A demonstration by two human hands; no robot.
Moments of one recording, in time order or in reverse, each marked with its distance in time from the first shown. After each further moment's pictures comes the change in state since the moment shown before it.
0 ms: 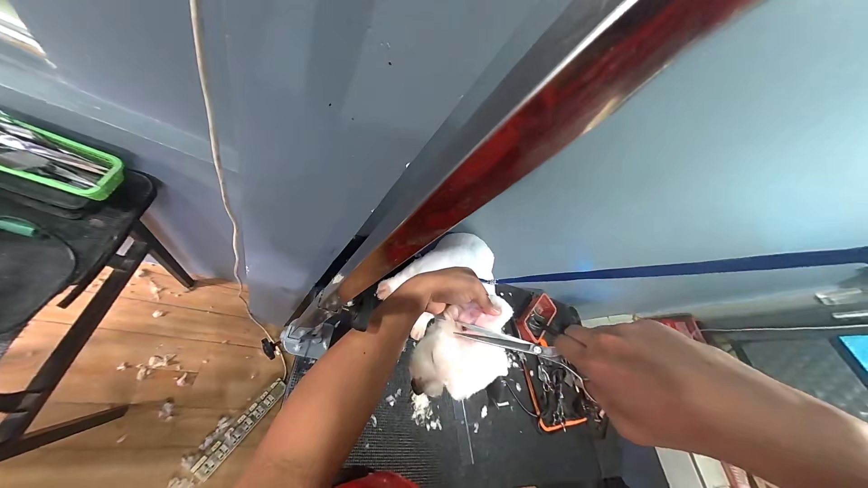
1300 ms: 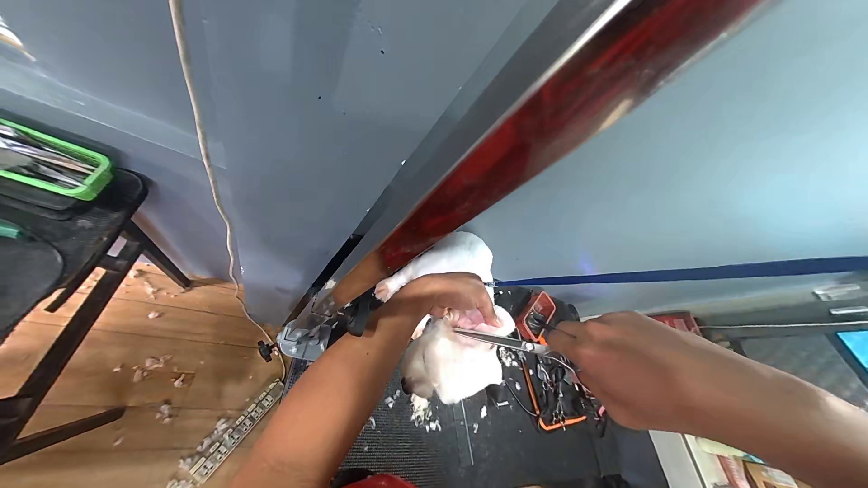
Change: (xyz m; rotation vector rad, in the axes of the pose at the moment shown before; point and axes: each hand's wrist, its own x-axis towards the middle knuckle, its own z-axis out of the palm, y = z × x) left_hand 0.006 0.007 0.004 0.175 -0.054 -0.051; right_hand 0.019 0.015 0.001 0.074 -0.060 -0.070
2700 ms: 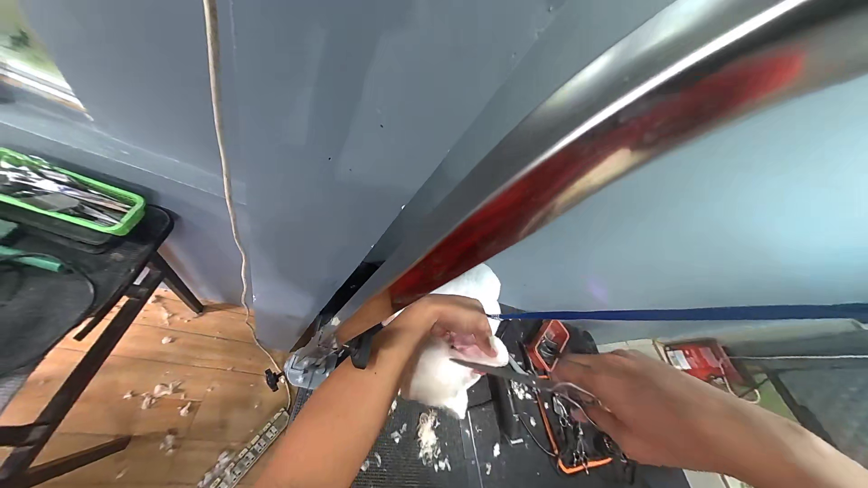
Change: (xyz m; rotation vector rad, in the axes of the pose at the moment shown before) left_hand 0.001 -0.002 -0.014 0.242 -0.049 0.061; right_hand 0.001 0.024 0.035 0.332 0.124 -0.035
